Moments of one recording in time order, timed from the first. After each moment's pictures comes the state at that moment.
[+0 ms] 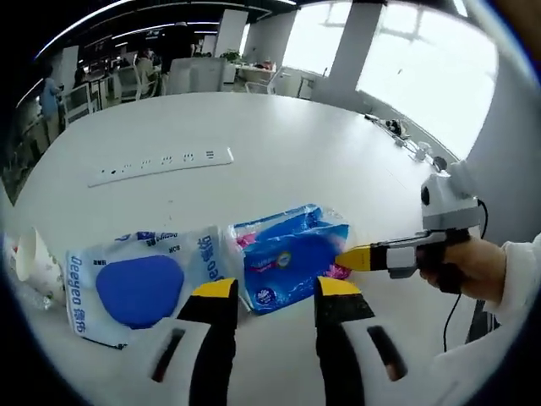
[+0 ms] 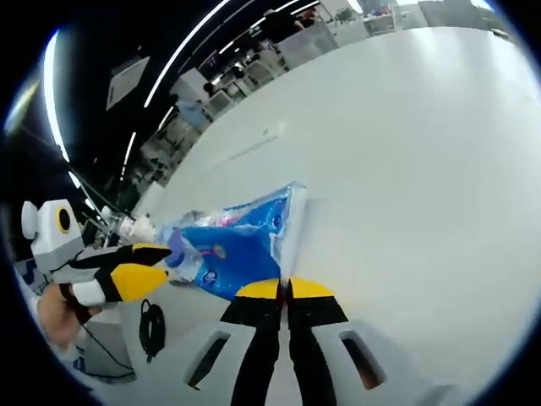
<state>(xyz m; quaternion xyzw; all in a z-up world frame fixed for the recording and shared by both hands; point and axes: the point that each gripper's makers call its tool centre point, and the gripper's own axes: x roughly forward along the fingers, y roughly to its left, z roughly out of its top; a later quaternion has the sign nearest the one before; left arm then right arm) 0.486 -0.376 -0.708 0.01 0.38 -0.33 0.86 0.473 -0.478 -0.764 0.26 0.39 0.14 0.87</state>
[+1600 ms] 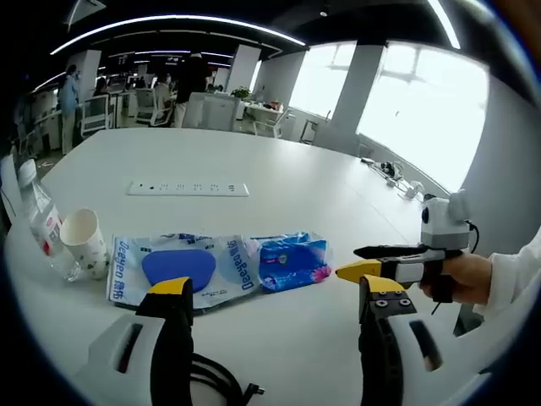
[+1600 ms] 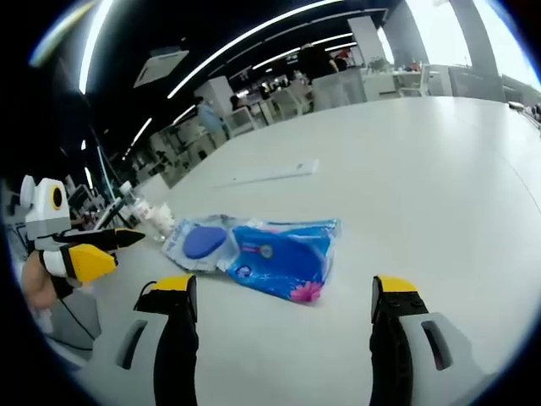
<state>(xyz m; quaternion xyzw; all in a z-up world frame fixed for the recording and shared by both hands) 0.442 -0.317 -0.647 -0.05 0.30 -0.32 0.90 0.440 -0.464 -0.704 0.15 0.30 0.15 0.93</state>
